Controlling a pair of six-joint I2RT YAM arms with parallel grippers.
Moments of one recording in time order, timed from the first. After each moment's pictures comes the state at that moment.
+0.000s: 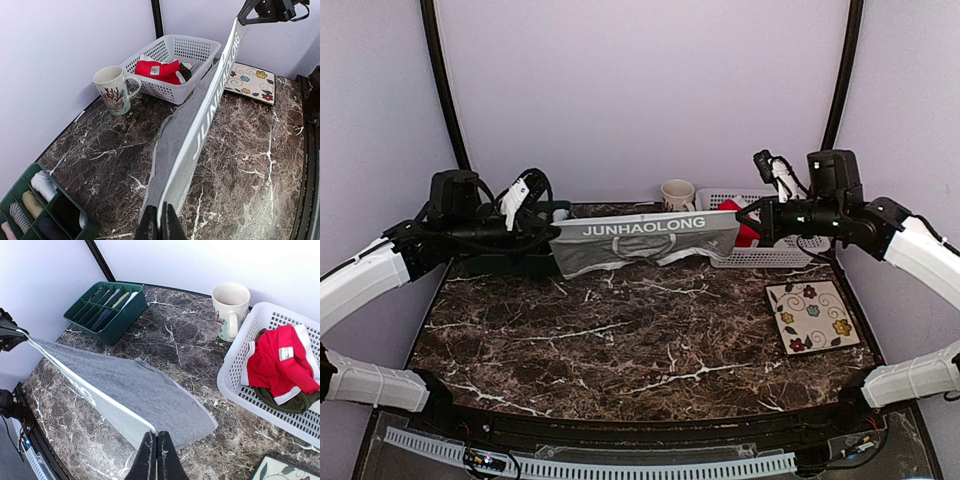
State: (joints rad) left arm -0.51 1.09 0.94 -0.28 0.38 0.30; right arm 0.56 1.14 1.12 -0.46 -0.21 0.21
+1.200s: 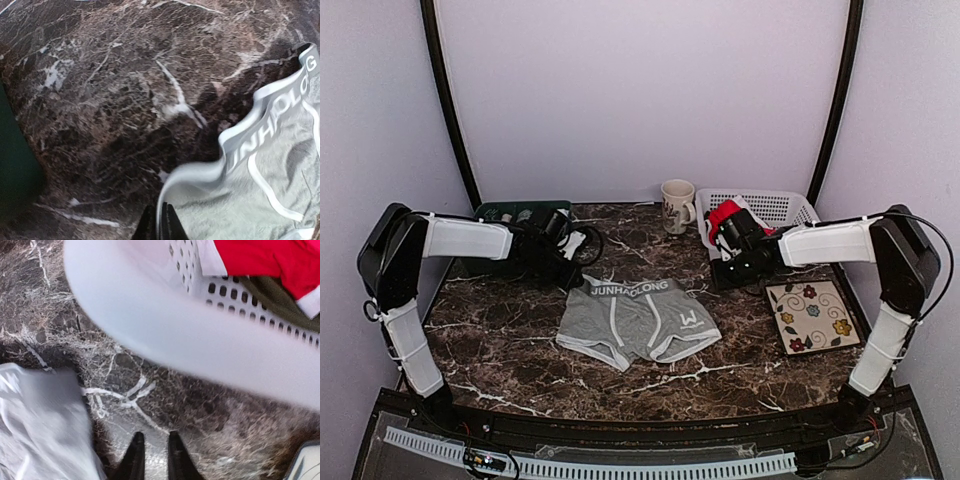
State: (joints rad) left arm -0.50 1.80 1.14 -0.34 0.17 0.02; right arm 0.60 1.75 1.06 -0.31 0.08 0.37
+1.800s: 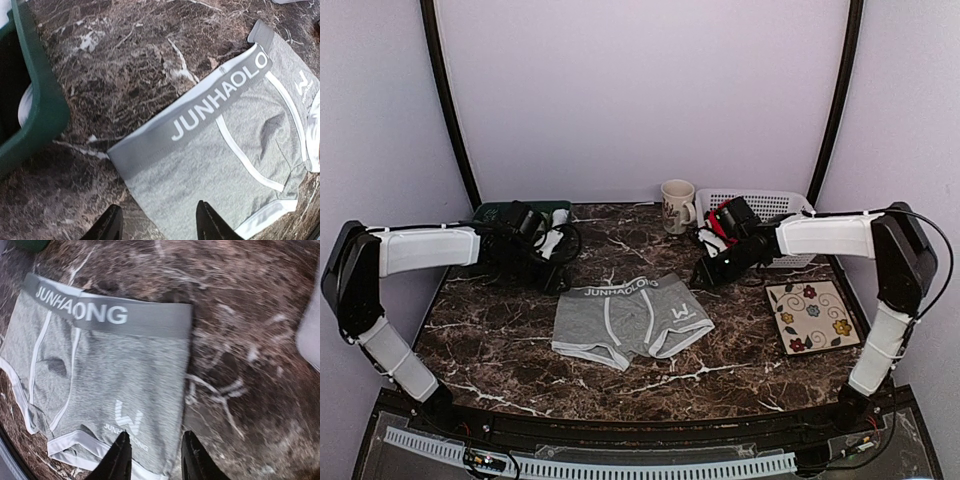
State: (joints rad) left arm -0.48 1.59 1.04 -0.46 0.15 -0.02; right arm 0.60 1.75 1.17 -0.42 -0.24 0.18
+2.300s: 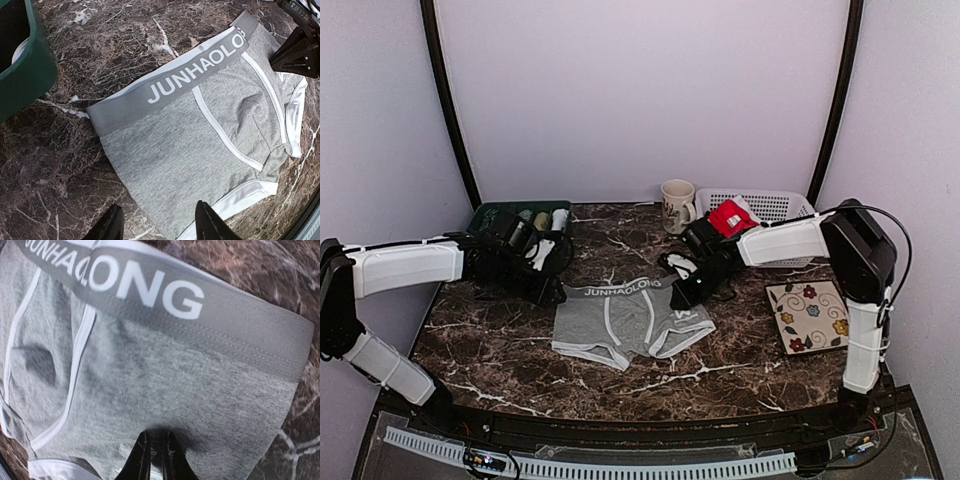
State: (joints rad) left arm -0.53 1.42 0.91 -0.49 0.16 -0.15; right arm 0.71 2.02 1.33 -0.45 -0.26 0.08
